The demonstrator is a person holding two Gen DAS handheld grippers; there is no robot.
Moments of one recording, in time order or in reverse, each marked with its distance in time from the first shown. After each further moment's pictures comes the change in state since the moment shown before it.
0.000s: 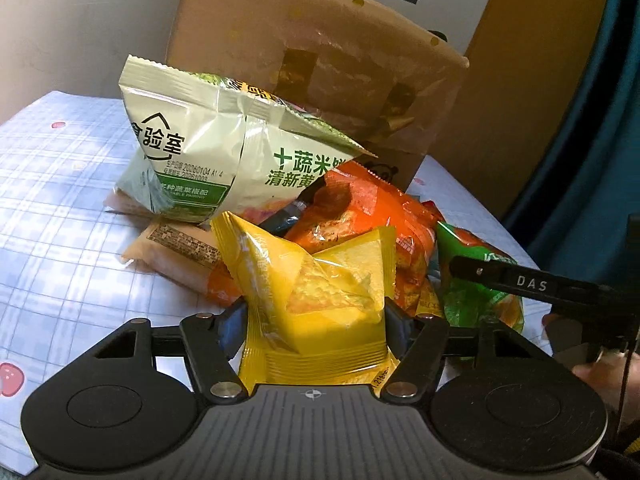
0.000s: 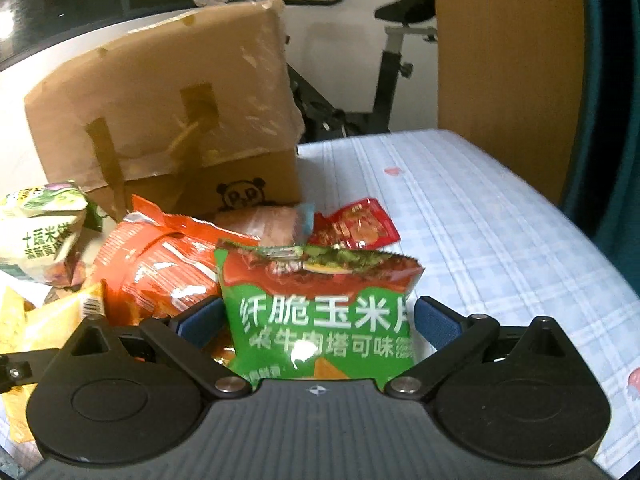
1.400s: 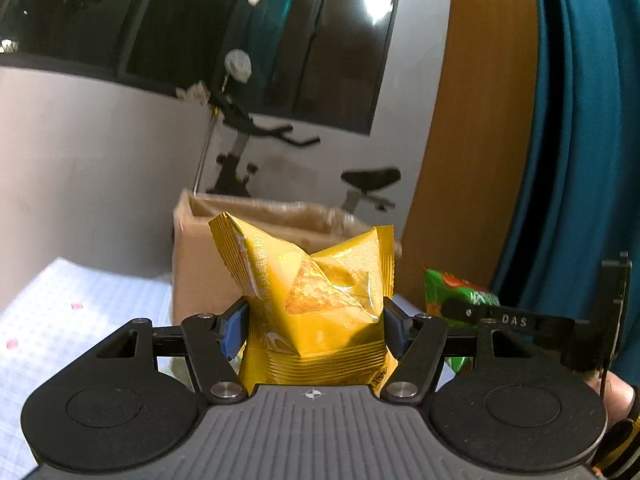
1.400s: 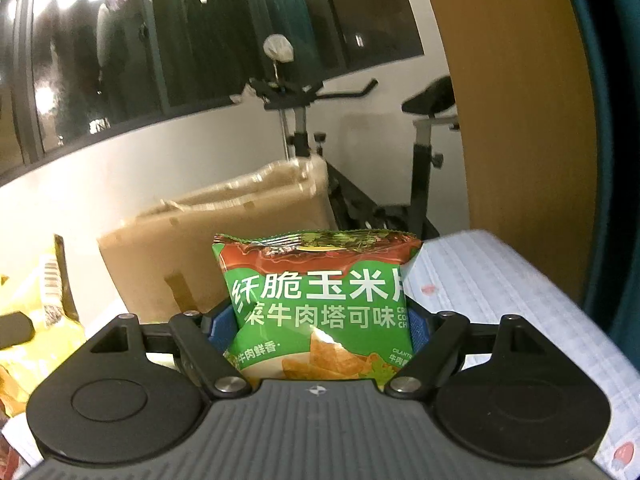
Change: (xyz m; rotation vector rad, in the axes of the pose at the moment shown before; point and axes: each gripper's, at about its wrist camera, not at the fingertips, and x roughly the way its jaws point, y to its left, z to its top) left arm -0.139 -0.037 0.071 0.140 -0.411 -0.018; right arm -0.083 0.004 0.067 0.050 -0.275 0.159
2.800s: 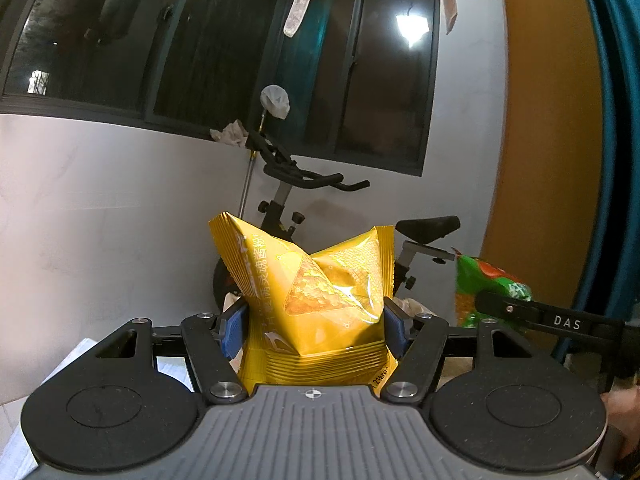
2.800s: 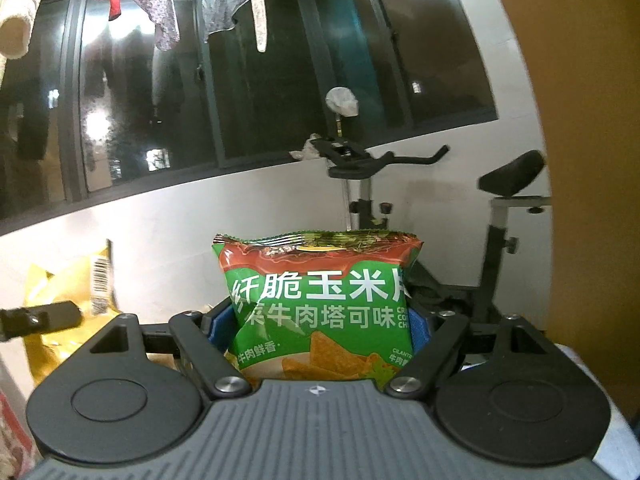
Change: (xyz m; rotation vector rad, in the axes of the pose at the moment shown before) left arm 0.058 0.022 0.086 0.025 -0.067 0.142; right arm 0.090 0.041 0.120 -0.067 -0.134 0.185
